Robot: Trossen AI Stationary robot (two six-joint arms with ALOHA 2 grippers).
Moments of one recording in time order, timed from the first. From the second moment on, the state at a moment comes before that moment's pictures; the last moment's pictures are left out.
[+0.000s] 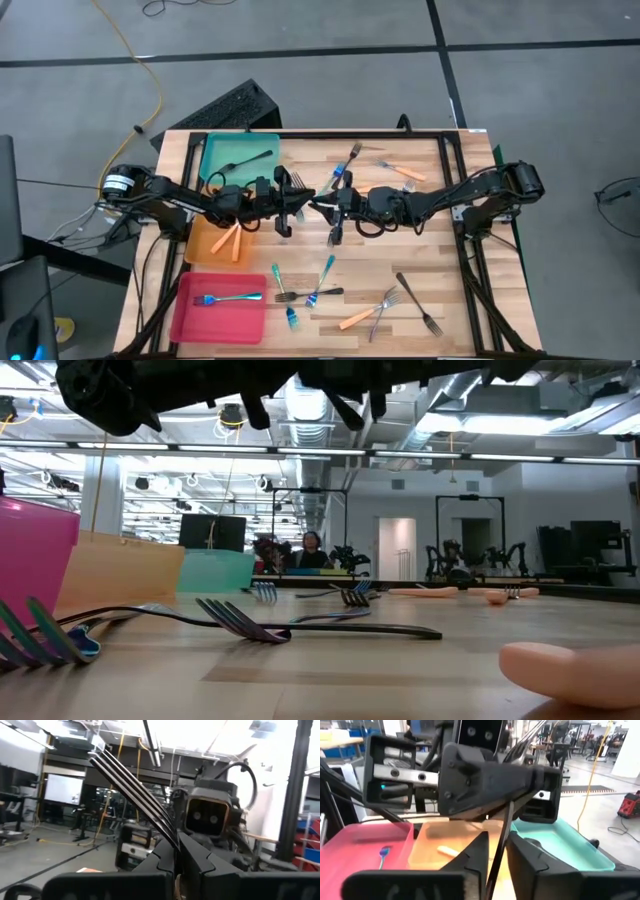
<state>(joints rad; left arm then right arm) -0.02 1.51 0.57 1.32 -0.17 -0.13 0.11 1.56 0.95 0.56 0.31 0.00</state>
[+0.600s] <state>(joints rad) 0.00 1.49 0.57 1.27 -0.25 -0.13 0.11 1.56 0.95 0.53 0.29 0.00</state>
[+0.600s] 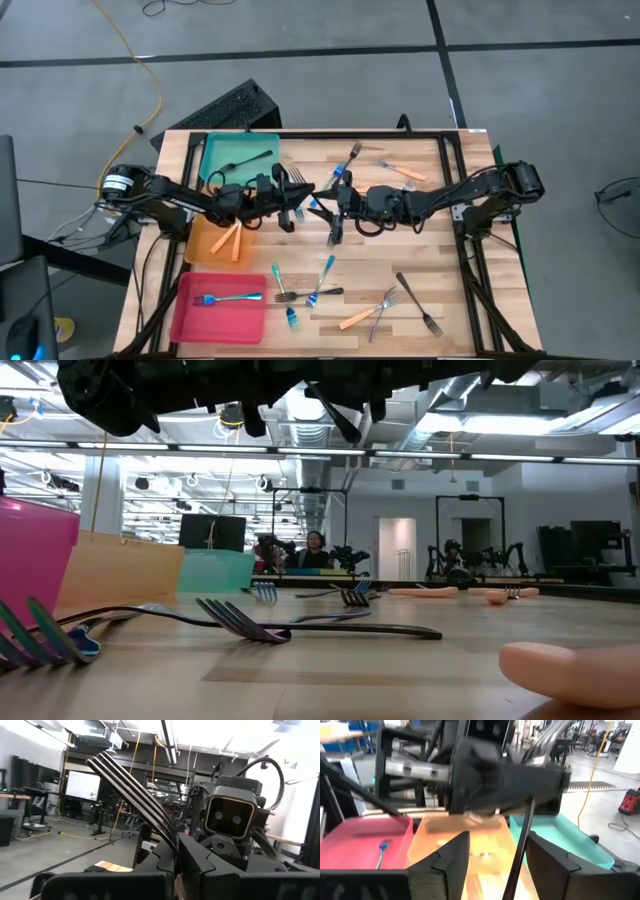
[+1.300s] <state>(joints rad) 0.06 1.13 0.57 0.67 -0.51 0.06 0.09 1.56 0.95 0.31 0.29 0.02</state>
